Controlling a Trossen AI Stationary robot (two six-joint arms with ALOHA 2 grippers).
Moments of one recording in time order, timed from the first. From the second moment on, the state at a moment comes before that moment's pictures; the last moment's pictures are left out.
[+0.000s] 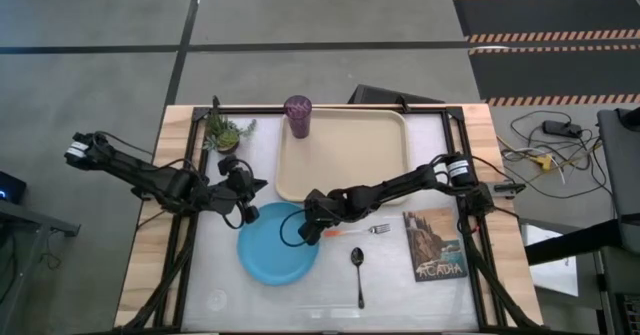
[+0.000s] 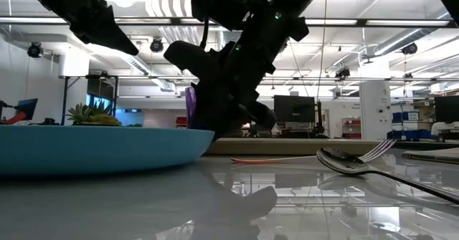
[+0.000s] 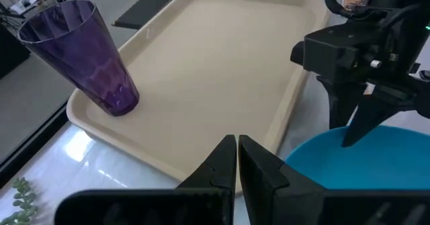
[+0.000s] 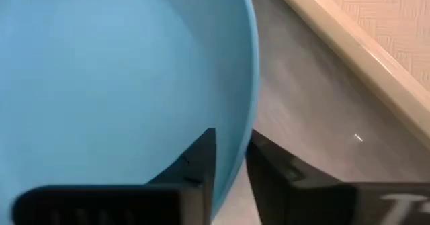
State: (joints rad) left arm -0.34 0.90 0.64 -0.46 -0.71 -0.41; right arm 0.13 2.12 1.45 -0.30 0.08 0.81
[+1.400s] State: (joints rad) left arm -0.34 0.90 0.64 -0.46 -0.71 -0.41; right arm -0.34 1.62 1.15 -0.57 -0.11 0.58
